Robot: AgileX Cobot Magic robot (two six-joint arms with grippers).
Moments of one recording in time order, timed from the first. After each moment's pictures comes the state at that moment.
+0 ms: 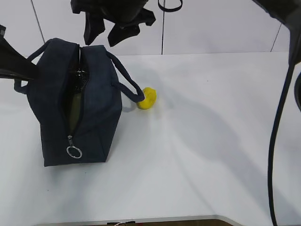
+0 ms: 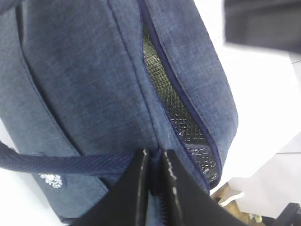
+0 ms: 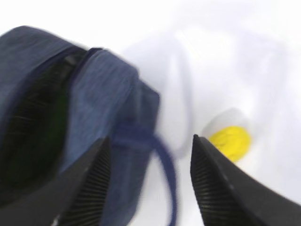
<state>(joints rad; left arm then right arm) 0.06 1.51 -1.11 -0.93 1.02 0.61 0.58 2.30 -2.53 0.28 1.25 0.10</state>
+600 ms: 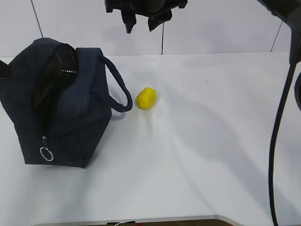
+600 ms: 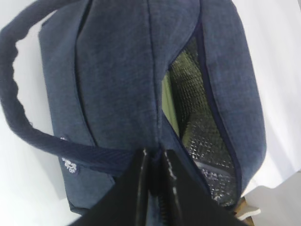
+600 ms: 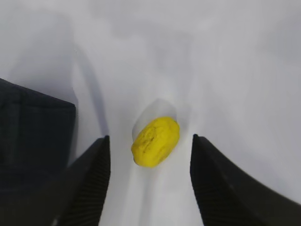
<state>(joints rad) 0.19 1.49 -1.11 -0.88 1.04 0.62 0.58 2.30 -2.56 -0.17 1.26 0.29</state>
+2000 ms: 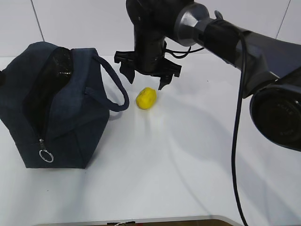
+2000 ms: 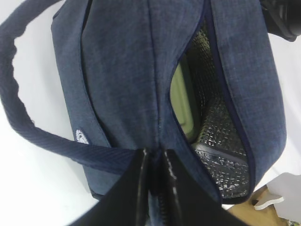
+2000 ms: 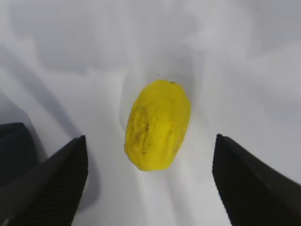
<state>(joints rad) 0.19 1.48 -1.11 -0.79 1.04 0.62 0.57 2.48 -2.45 -0.21 1.25 0.84</state>
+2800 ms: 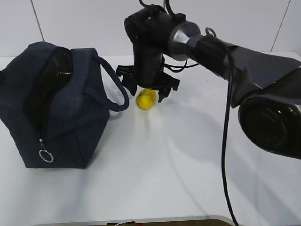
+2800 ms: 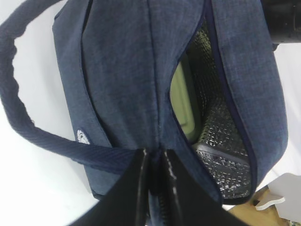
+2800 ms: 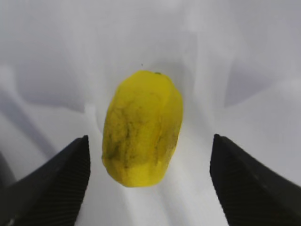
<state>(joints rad) 0.19 1.48 -1.11 -0.79 1.04 0.62 0.57 2.55 -2.45 -0.21 1.25 0.91</state>
